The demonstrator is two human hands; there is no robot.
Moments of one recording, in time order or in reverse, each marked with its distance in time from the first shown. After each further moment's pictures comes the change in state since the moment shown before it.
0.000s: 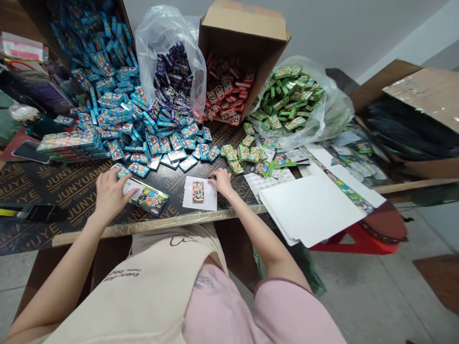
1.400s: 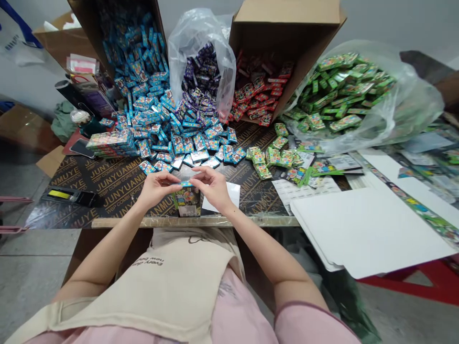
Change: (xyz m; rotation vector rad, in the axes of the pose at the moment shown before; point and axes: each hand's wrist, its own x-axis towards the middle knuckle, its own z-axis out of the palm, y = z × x) left_hand 0.032 0.078 -0.017 -1.006 -0.152 -0.265; right_hand -0.053 -0.159 -0.040 1.181 -0.091 -0.191
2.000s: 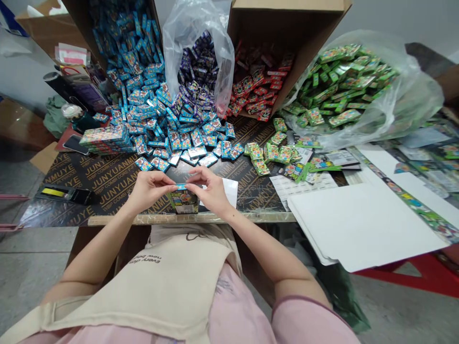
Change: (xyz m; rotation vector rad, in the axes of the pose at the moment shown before) left_hand -0.008 0.022 -0.003 0.222 -0.065 0.121; right_hand -0.016 -0.013 0.000 -0.125 -0.050 -0.020
